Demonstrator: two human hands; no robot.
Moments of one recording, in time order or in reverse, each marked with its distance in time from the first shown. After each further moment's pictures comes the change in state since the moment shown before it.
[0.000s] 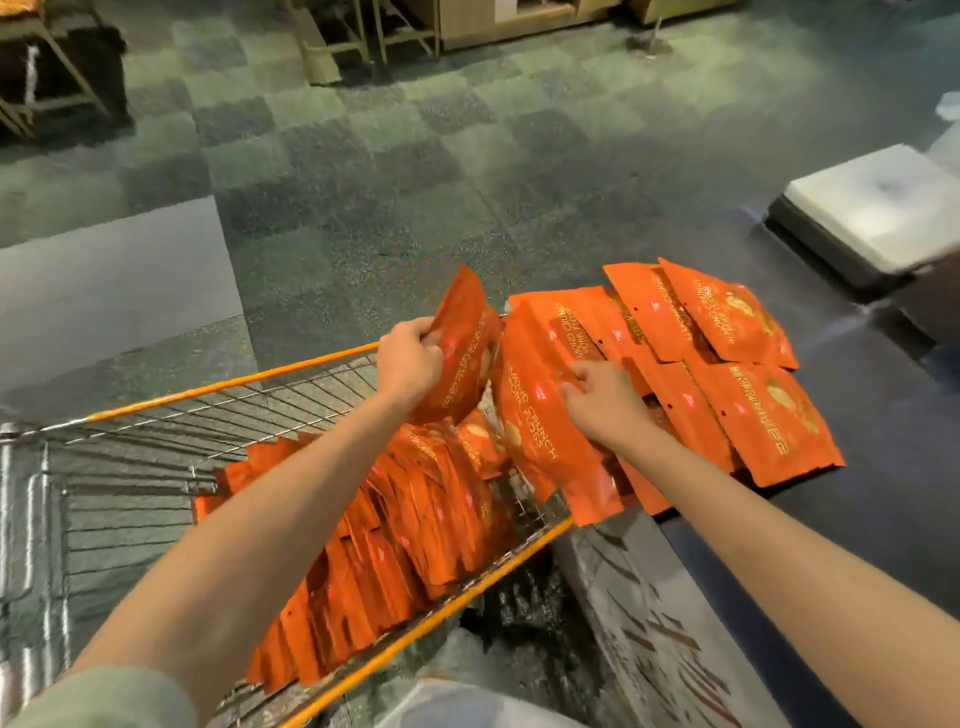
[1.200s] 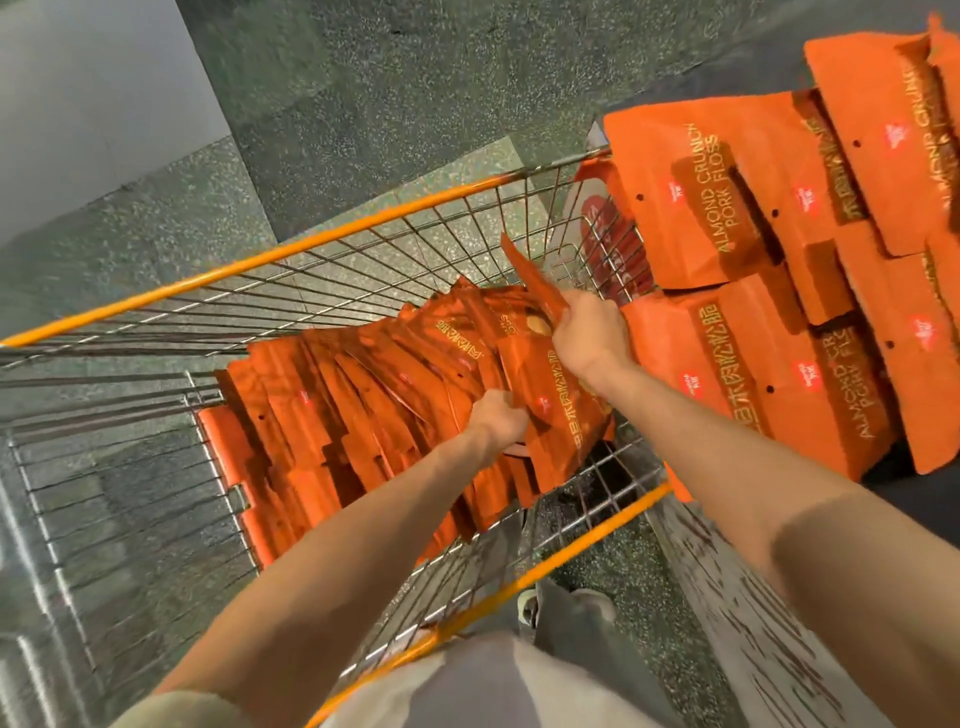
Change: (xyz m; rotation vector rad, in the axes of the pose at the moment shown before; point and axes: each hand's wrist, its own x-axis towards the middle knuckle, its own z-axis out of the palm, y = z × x) left_hand -0.050 -0.148 0.153 -0.294 -0.680 -0.861; right_hand 0.108 0.028 0.169 -0.145 -0.177 0.175
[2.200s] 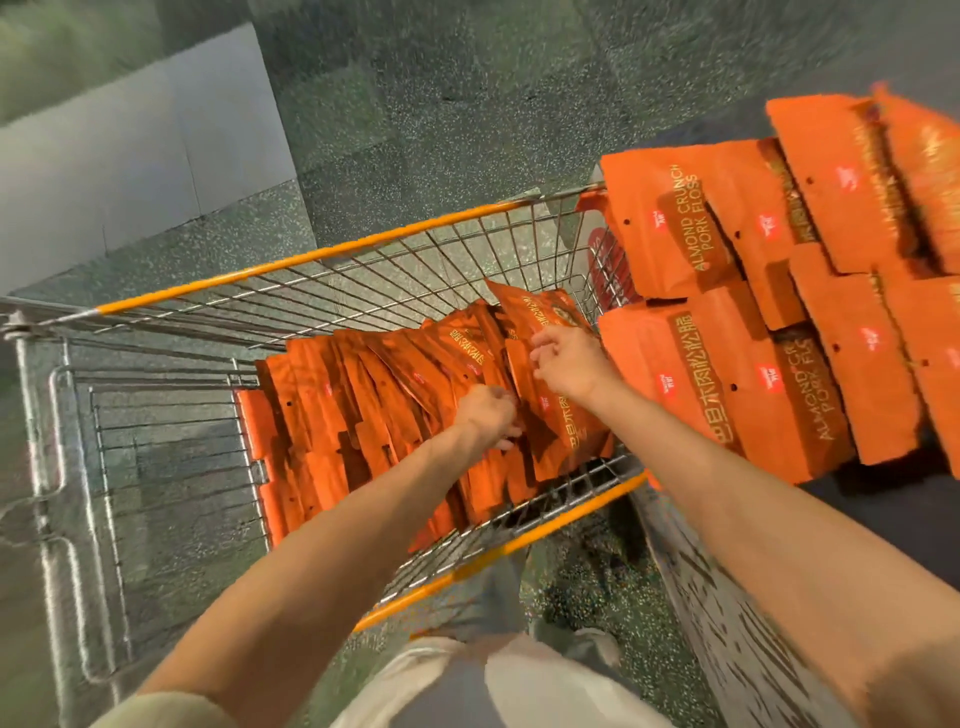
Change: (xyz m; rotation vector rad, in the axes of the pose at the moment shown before) left_hand -0.040 0.005 0.001 -0.055 0.176 0.050; right_hand -0.024 0.023 0.016 0.306 -0.220 -0.076
